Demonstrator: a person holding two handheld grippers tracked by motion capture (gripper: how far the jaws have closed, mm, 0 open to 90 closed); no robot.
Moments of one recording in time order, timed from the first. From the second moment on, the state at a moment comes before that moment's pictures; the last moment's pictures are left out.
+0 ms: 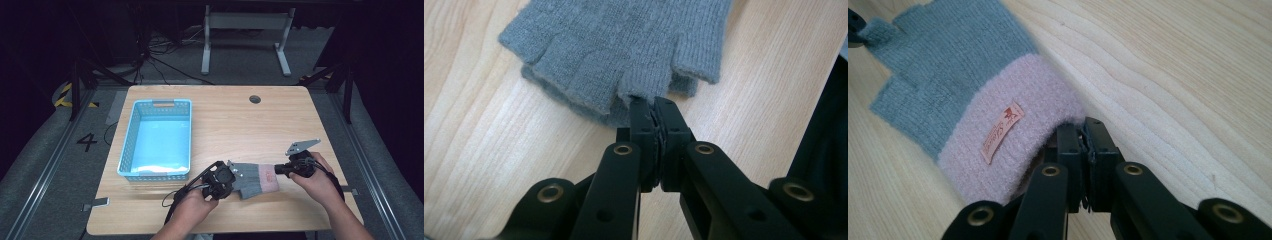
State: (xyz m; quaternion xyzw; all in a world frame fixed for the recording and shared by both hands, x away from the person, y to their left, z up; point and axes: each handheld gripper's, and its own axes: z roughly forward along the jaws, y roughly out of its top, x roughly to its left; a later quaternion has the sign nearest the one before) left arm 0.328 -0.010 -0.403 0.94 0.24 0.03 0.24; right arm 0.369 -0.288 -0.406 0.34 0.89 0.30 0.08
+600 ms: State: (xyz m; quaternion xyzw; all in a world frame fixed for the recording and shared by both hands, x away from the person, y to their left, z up) left arm 0.337 -0.011 -0.417 0.94 0.25 0.02 0.22; right arm 0.376 -0.283 -0.421 0.35 0.89 0.29 0.08
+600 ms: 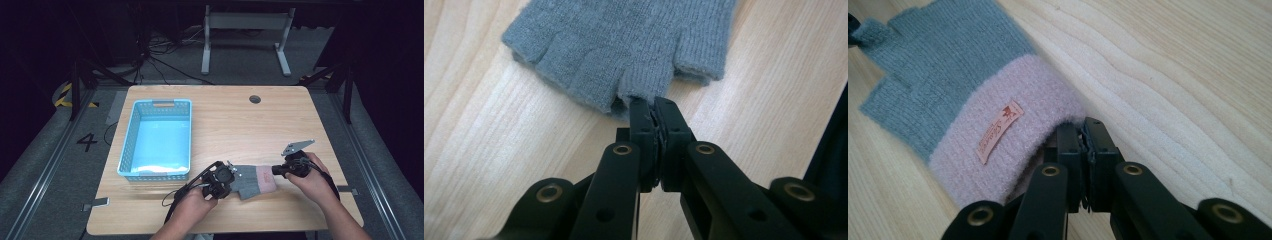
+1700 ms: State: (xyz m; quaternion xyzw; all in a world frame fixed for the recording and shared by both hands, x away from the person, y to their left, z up) left arm 0.342 -0.007 -0.396 0.93 0.26 0.03 0.27; right arm 0.366 -0.310 -0.405 0.37 0.87 0.30 0.11
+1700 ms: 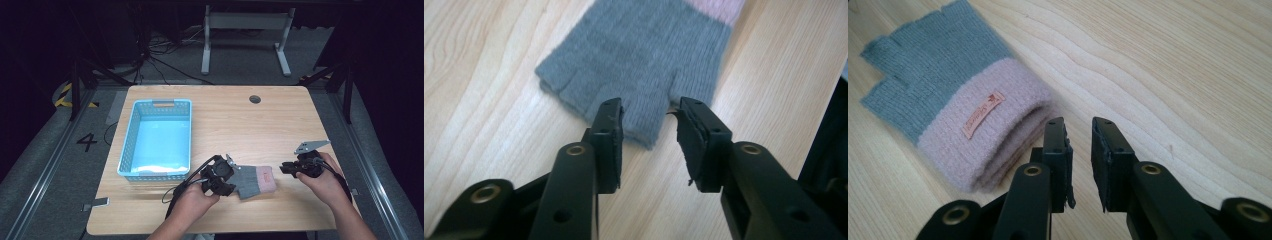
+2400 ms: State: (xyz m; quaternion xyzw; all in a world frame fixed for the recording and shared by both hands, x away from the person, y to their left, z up) left arm 0.368 -0.035 -0.396 0.91 0.27 0.04 0.31; right arm 0.357 -0.328 -0.402 0.40 0.86 0.31 0.11
